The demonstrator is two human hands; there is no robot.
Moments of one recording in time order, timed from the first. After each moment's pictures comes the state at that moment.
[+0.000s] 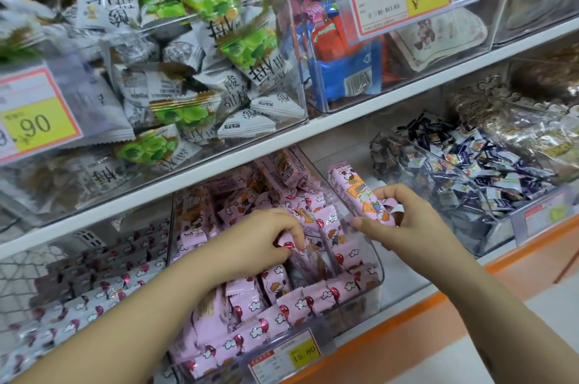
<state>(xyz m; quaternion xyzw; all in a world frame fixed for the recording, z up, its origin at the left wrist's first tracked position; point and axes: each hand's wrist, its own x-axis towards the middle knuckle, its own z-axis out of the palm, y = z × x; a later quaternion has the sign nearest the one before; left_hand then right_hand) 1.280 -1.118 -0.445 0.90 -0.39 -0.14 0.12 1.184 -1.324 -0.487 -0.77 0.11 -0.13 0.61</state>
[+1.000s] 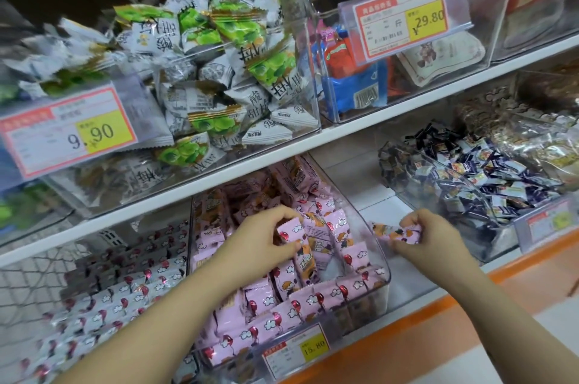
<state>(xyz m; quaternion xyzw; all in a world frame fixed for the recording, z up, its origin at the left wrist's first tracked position) 1.258 -1.103 -0.442 0.93 -0.28 -0.06 0.23 1.191 -1.349 -0.528 -0.86 0.20 -0.15 0.44</state>
